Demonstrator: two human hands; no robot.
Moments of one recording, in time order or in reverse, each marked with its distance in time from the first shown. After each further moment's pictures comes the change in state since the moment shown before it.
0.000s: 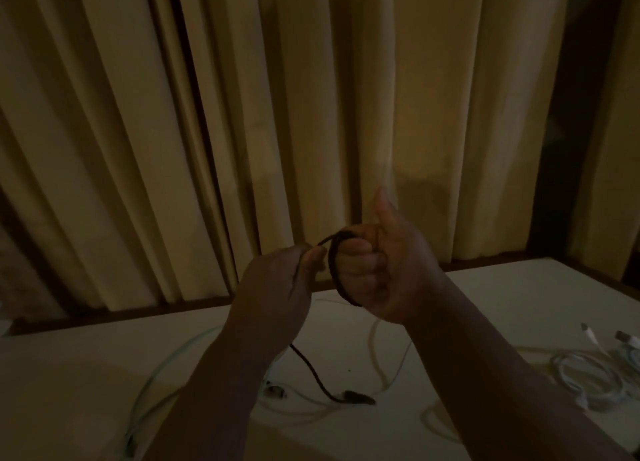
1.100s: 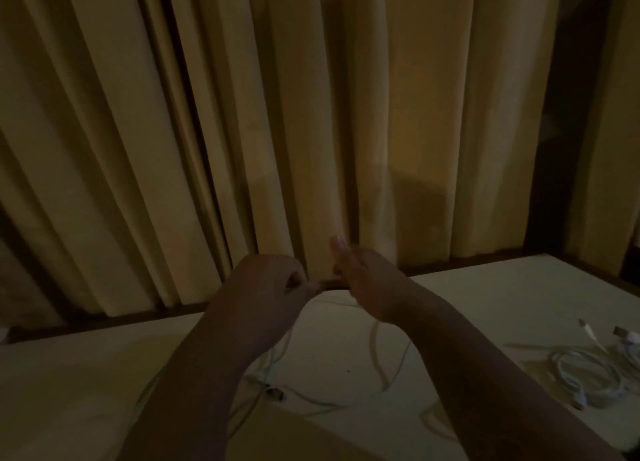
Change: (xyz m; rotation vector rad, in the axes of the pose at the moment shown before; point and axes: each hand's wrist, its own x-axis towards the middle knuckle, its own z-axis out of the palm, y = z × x) left_hand 0.008 0.014 -0.024 0.260 -0.352 -0.228; right_hand 0.007 0.024 -0.020 -1.326 0.621 -0.039
